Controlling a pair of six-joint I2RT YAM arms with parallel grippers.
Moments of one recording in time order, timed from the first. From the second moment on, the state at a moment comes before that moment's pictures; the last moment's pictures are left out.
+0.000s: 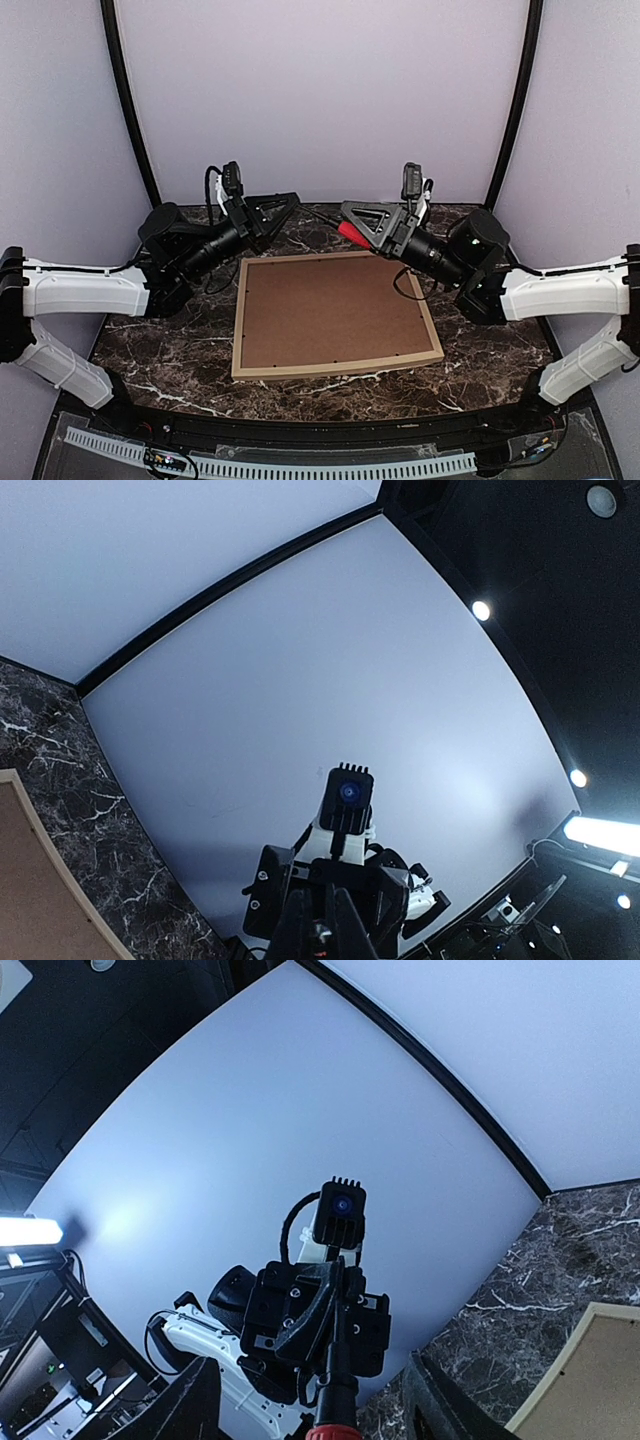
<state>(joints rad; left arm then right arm) -0.83 1.36 0.78 0.92 0.26 -1.15 0.93 1.35 0.74 0.96 -0.27 0.90</state>
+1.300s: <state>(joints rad) -0.83 1.34 0.77 0.84 0.20 -1.08 0.97 1.39 0.83 0.73 -0.21 0.84</state>
